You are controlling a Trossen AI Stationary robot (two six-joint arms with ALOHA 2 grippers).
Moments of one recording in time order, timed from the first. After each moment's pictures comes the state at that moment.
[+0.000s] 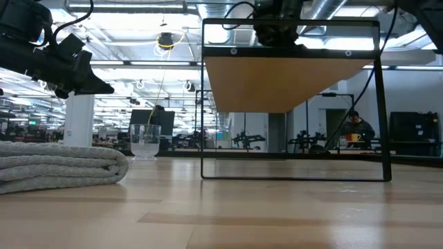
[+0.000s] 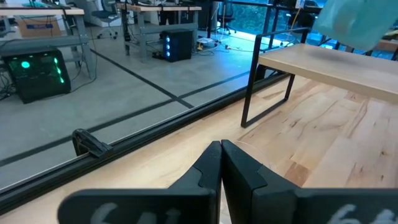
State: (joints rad) left arm 0.53 0.02 0.09 -0.23 -0.24 -0.12; right arm -0.58 1.92 2.15 -1.57 -0.15 0.21
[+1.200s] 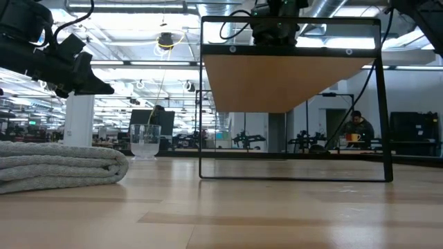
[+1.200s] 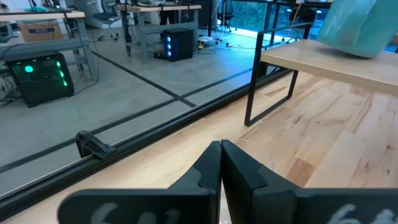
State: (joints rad) left arm 0.53 0.03 0.09 -0.23 -0.25 -0.09; right arm -0.57 1.95 2.11 -1.57 -0.16 0.19
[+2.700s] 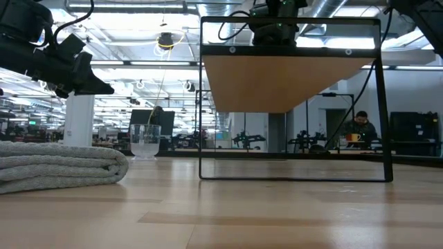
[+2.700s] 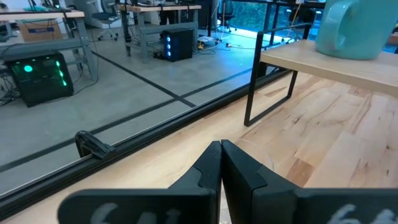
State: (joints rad) left arm 0.53 0.03 0.09 -0.23 -0.25 -0.09; right arm -0.56 1.95 2.10 -1.57 -0.10 0.11
